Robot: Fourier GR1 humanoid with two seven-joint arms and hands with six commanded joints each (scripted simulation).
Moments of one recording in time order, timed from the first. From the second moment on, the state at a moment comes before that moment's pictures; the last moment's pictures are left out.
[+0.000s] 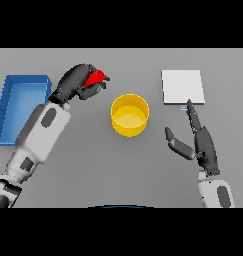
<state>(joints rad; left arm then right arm) -0.75 0.22 -0.28 -1.00 -0.42 -0.06 0.01 0.07 -0.08 0.11 -1.70 0.23 -0.02 -0.09</state>
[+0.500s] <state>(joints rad) -0.94 0.29 -0.62 -0.92 -0.74 -0.21 0.10 0.06 -0.07 0.10 -1.70 0.19 -0.01 -0.06</state>
